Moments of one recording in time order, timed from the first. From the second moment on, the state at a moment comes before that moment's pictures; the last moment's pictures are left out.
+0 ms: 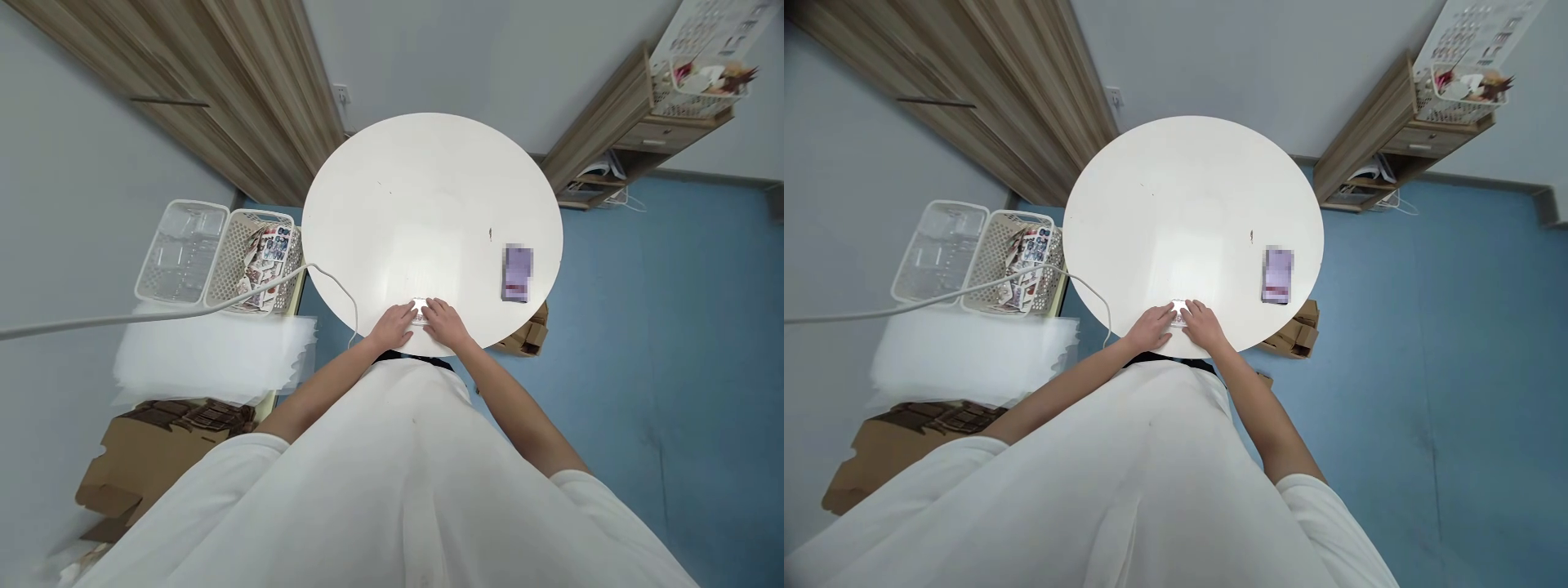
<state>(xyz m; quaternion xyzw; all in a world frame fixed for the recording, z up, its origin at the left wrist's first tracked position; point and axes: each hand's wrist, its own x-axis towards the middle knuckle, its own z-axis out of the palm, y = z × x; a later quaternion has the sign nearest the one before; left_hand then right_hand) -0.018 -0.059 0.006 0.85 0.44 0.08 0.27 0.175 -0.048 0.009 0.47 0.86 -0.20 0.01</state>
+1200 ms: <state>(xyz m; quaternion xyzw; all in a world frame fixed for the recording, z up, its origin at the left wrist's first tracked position) -0.047 -0.034 0.025 0.88 0.39 0.08 0.26 0.158 -0.092 0.020 0.63 0.71 -0.25 -0.19</state>
